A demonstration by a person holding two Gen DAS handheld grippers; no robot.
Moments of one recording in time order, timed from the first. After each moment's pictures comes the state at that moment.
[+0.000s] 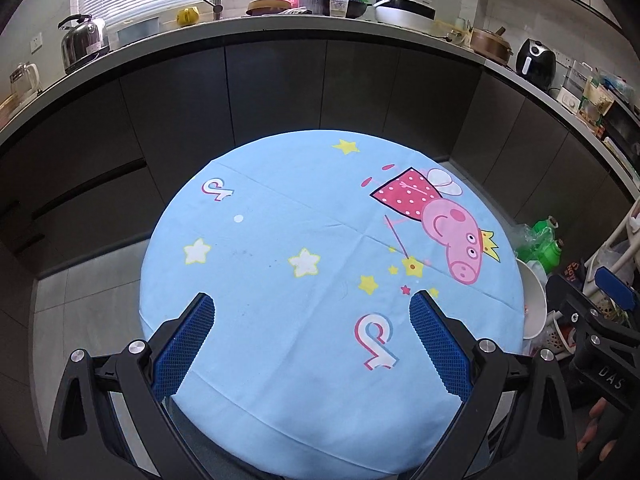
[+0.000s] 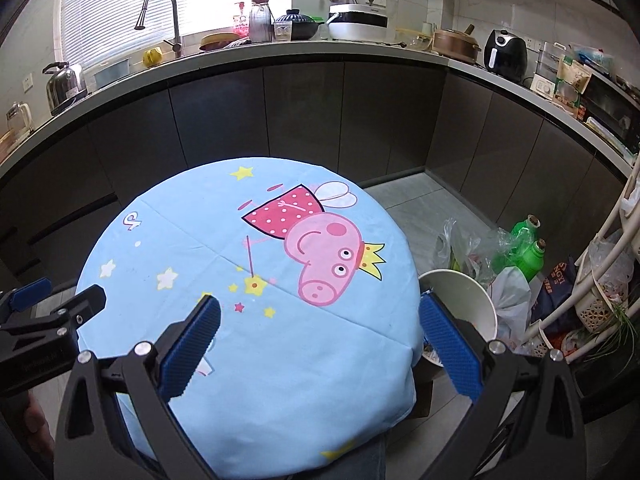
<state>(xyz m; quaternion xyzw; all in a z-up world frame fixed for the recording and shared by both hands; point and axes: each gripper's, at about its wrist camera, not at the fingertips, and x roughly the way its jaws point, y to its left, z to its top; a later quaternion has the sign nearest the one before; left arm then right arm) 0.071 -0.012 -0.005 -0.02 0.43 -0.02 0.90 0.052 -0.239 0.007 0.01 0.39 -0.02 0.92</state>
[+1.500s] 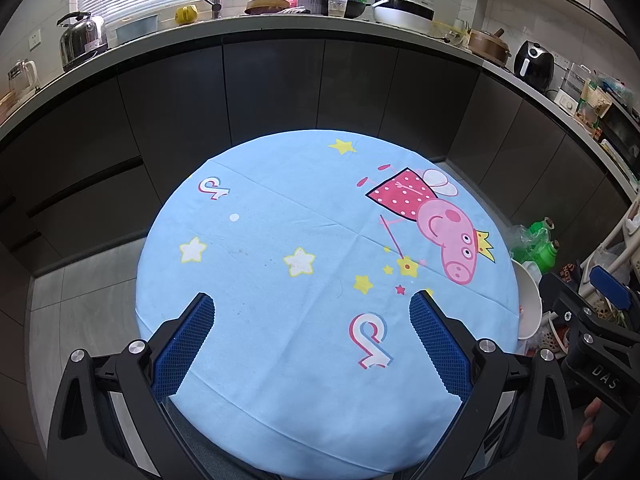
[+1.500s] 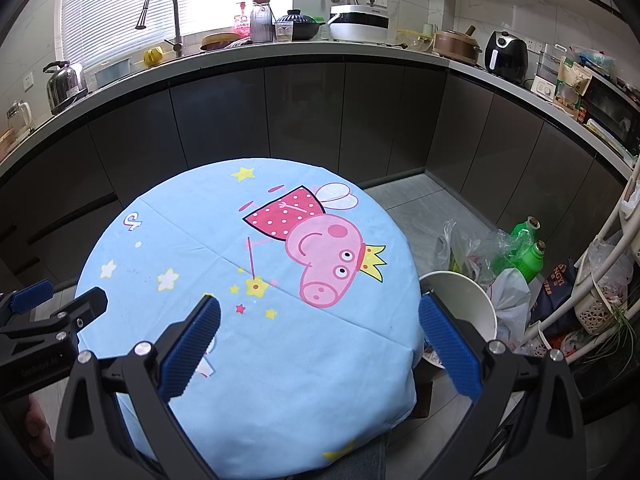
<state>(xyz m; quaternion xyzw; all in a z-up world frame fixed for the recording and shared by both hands) 0.070 -0.014 -0.004 -0.02 0.43 -0.02 0.90 0.052 -0.237 0.007 0.01 0.39 -0.02 0.92</state>
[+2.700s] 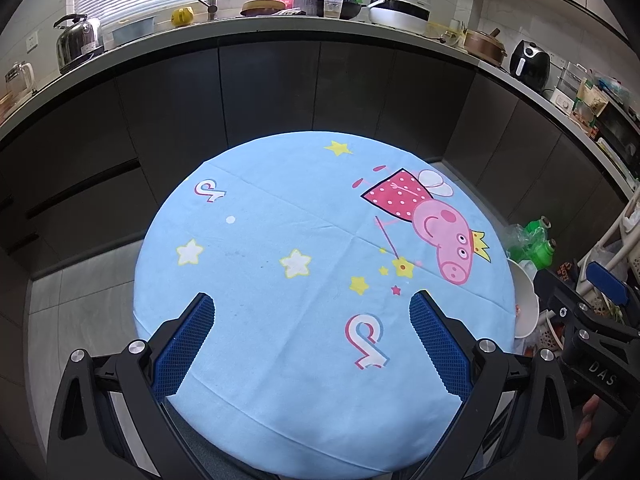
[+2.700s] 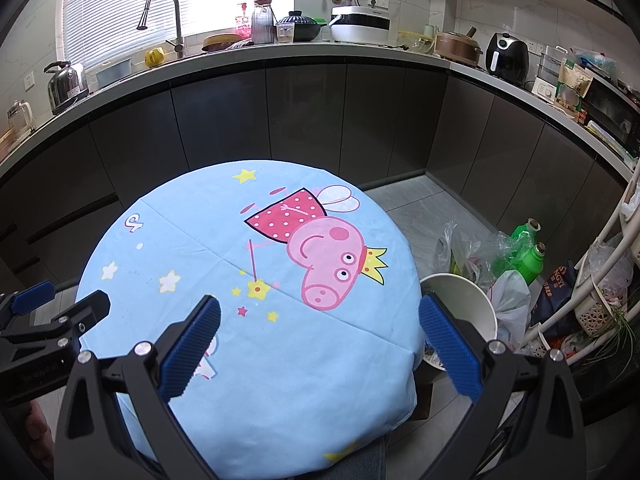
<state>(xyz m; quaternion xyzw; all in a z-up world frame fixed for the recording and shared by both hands) 0.068 -0.016 0.000 -0.02 0.43 -0.03 0.90 0.052 -0.236 0.007 0.00 0.39 -0.02 0.92</state>
